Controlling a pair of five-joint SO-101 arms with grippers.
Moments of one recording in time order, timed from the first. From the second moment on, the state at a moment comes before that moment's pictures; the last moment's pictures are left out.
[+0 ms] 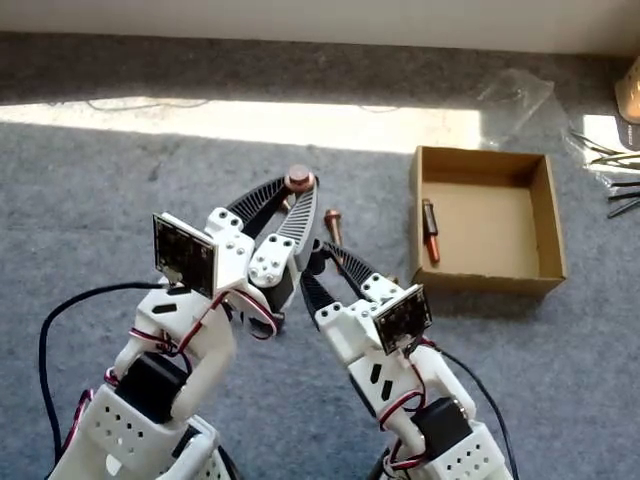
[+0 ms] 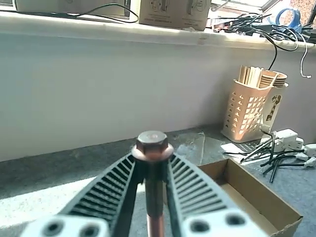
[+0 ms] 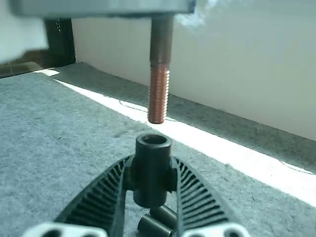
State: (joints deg) left arm 26.5 -75.2 62.5 19.6 11.2; right arm -36.4 -104.4 95.7 18.4 5.1
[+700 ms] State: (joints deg) left arm 26.6 -75.2 62.5 21.2 15.3; right arm -36.4 -104.4 95.7 18.4 5.1
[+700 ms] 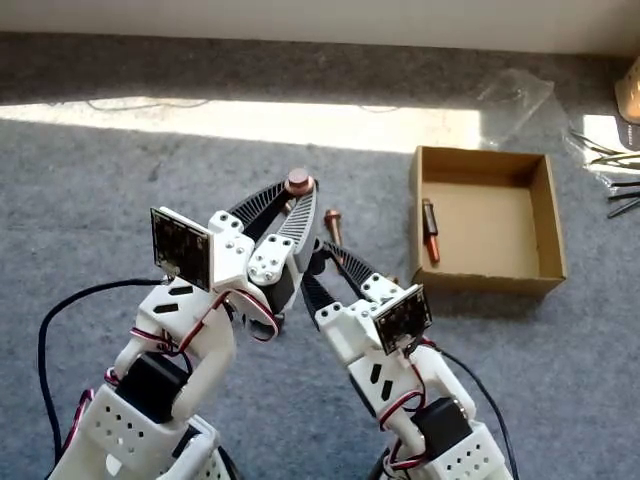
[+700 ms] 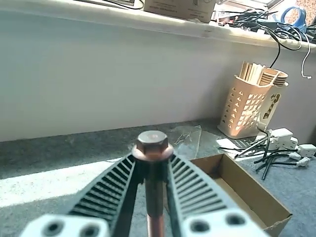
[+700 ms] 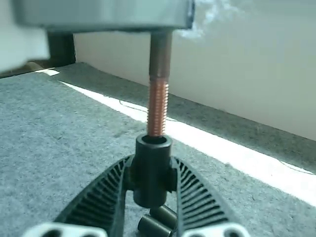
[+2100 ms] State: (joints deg) left arm 28.7 -75.2 67.1 28.8 15.4; right arm -36.5 -104.4 95.7 18.7 5.1
